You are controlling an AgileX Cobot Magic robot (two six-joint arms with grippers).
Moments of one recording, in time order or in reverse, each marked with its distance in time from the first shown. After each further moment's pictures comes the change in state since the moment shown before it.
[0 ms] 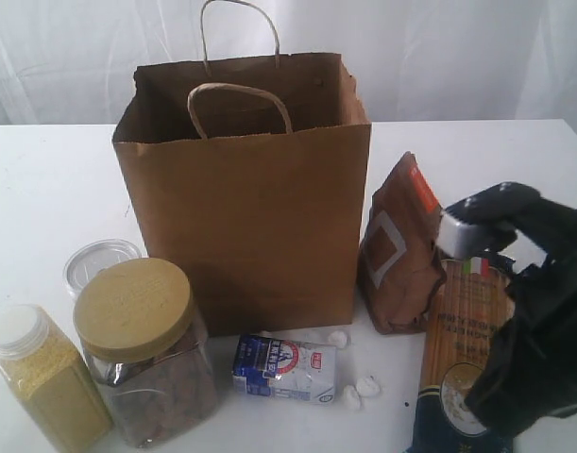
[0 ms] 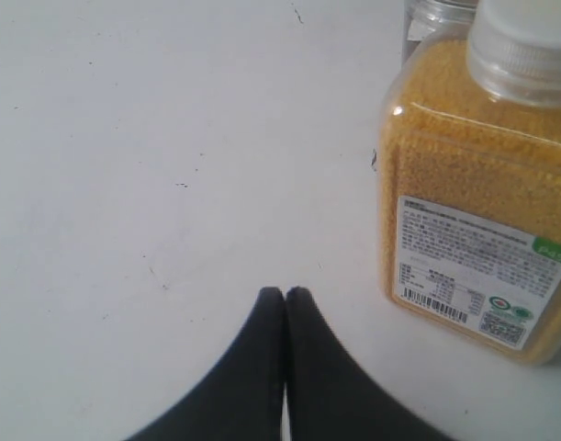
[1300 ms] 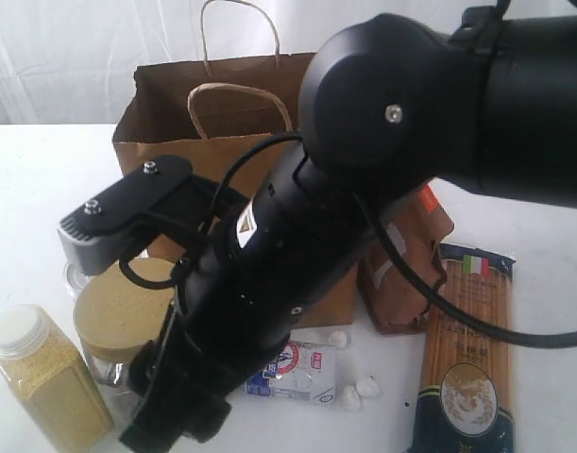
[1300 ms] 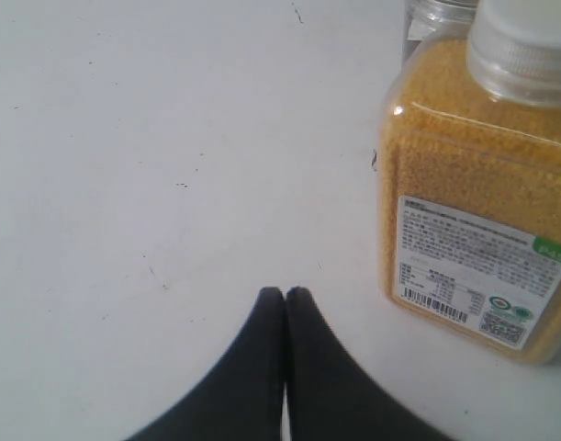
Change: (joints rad) left arm 0.000 0.000 0.000 0.000 0.000 0.000; right arm 0.594 0.393 -0.392 0.005 -0.306 0.045
